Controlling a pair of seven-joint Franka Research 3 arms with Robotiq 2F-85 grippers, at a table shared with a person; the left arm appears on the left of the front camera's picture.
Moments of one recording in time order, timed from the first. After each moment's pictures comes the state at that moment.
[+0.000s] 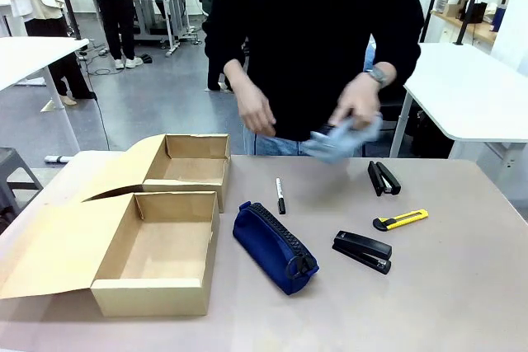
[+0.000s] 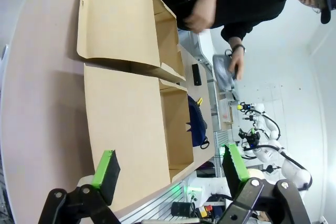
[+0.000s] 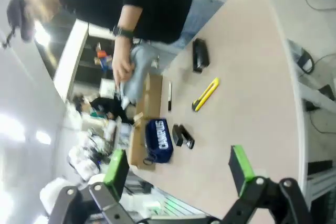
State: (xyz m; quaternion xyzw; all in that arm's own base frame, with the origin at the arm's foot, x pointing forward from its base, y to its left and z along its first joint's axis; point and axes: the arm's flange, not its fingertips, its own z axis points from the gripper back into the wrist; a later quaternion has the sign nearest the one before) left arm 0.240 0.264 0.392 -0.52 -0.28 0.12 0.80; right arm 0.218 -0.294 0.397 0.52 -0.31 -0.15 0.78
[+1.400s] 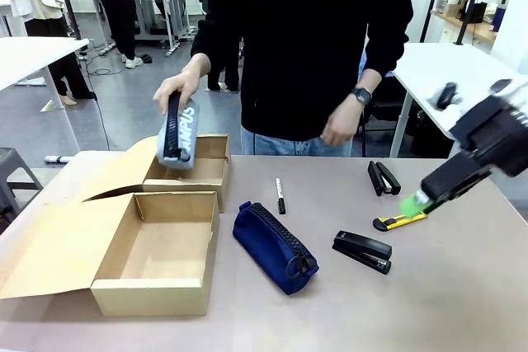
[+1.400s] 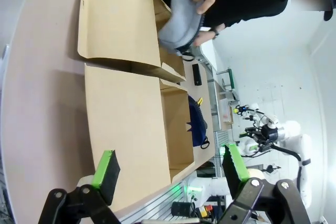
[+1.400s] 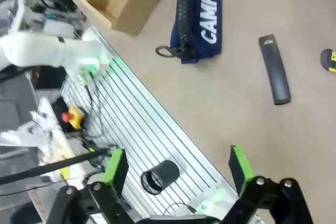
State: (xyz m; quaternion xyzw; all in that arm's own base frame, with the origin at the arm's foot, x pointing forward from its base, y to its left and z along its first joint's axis) left arm 0.241 0.264 0.392 -0.52 -0.28 0.12 0.80; right arm 0.283 0.143 0.483 0.28 -0.05 0.32 0.90
